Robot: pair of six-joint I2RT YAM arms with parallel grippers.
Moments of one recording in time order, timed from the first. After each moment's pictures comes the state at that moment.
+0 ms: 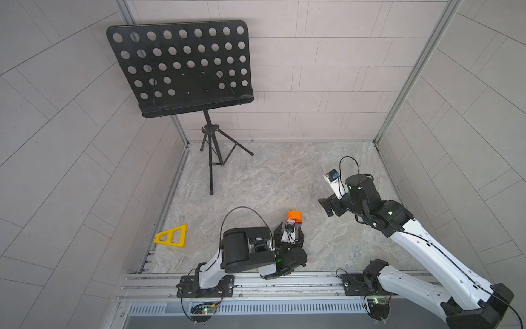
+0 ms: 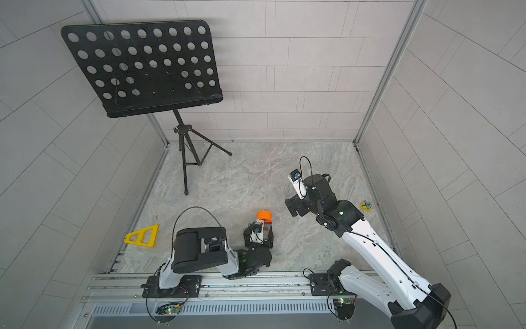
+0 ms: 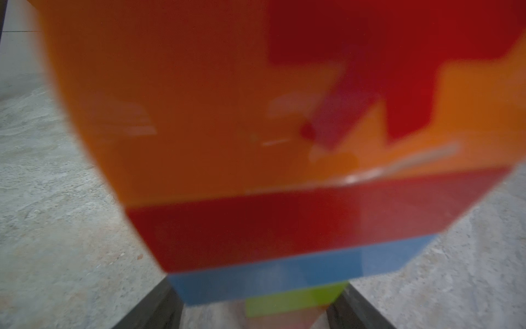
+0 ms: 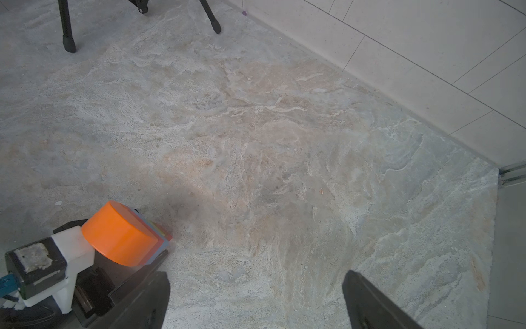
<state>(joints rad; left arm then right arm) -1.36 2.11 0.62 0.93 -1.07 -0.53 0.52 0.94 0.96 -0.72 0.09 -0.10</state>
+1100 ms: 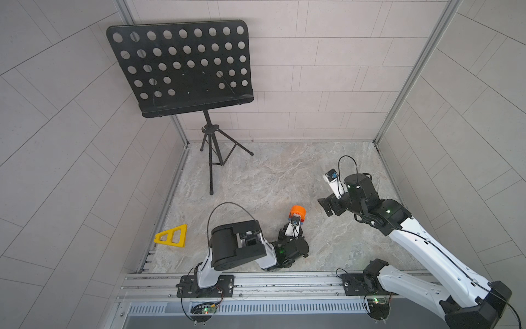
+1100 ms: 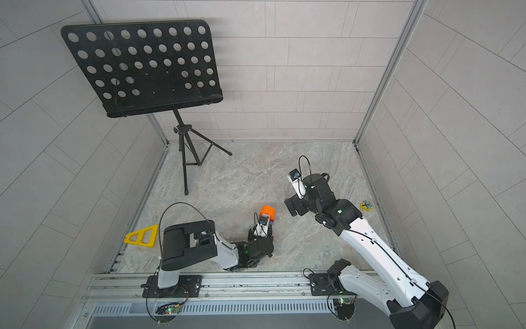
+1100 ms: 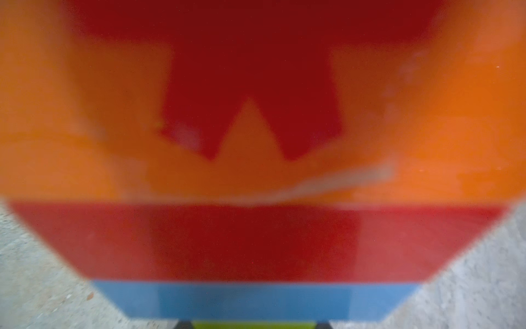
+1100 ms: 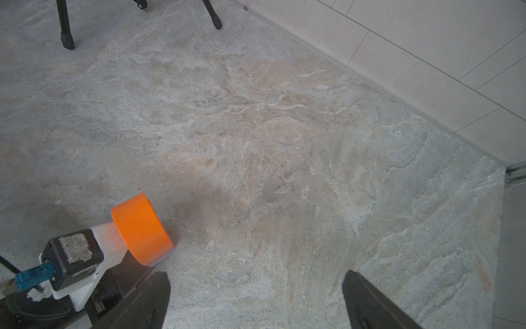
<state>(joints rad) -1.31 1.95 0.66 0.64 -0.85 -0.50 0.52 0.96 0.96 -0.71 0.08 -0.10</state>
